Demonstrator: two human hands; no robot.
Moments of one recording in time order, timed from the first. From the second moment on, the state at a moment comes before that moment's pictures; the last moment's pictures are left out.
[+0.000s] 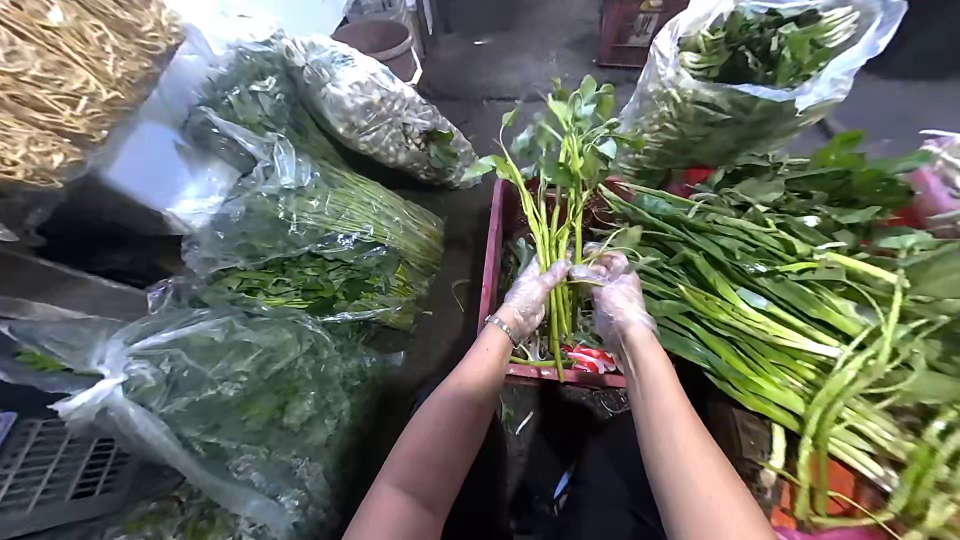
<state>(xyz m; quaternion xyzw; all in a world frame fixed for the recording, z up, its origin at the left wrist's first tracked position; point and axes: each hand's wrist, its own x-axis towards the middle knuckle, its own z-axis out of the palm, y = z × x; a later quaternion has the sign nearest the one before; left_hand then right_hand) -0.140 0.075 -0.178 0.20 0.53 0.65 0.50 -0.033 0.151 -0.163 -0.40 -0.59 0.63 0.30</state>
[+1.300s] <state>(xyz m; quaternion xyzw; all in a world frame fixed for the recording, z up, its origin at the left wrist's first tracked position) -0.179 0.069 -0.184 0.17 0.51 0.75 0.40 -0.002 0.185 -0.157 -0.41 -0.86 0.32 -0.03</state>
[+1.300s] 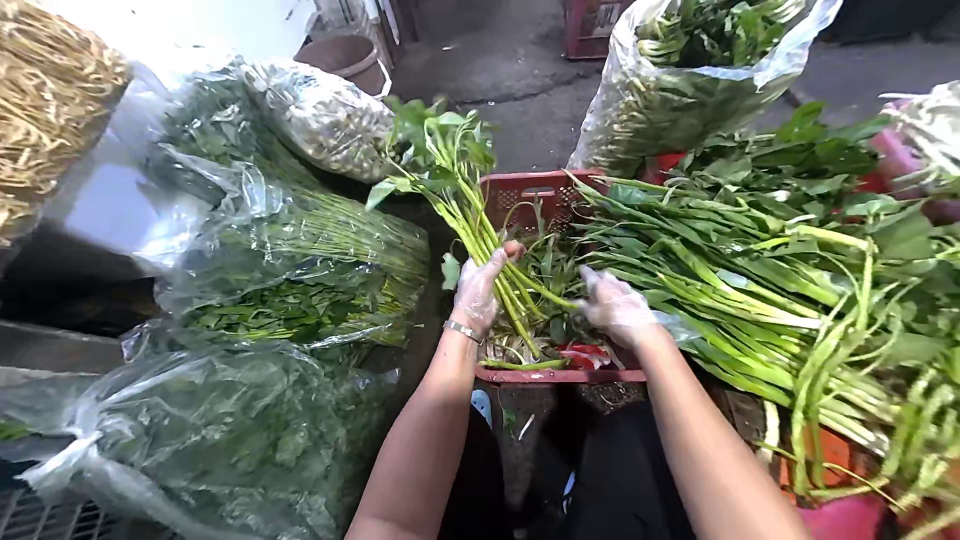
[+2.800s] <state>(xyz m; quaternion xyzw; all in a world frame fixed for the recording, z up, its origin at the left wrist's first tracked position) -0.147 0.073 -0.185 0.29 0.44 0.71 0.48 -0.019 0.146 -0.178 -0.32 -0.78 0.50 0.20</state>
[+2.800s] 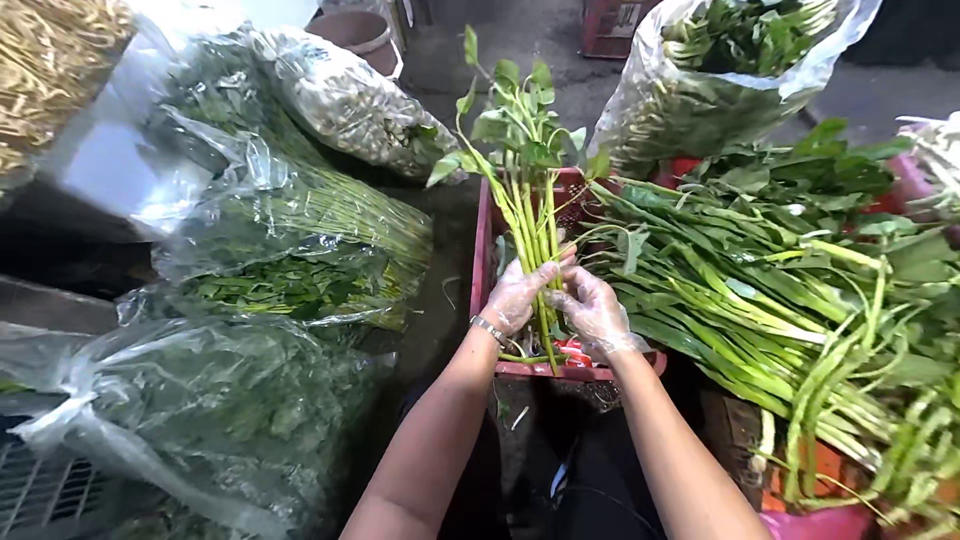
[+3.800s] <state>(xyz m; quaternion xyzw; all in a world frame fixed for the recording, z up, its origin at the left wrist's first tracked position) -0.129 0.084 -0.189 0.18 0.58 0.71 0.35 0.037 0.074 -0.172 -0.32 -0.72 0.52 0.33</state>
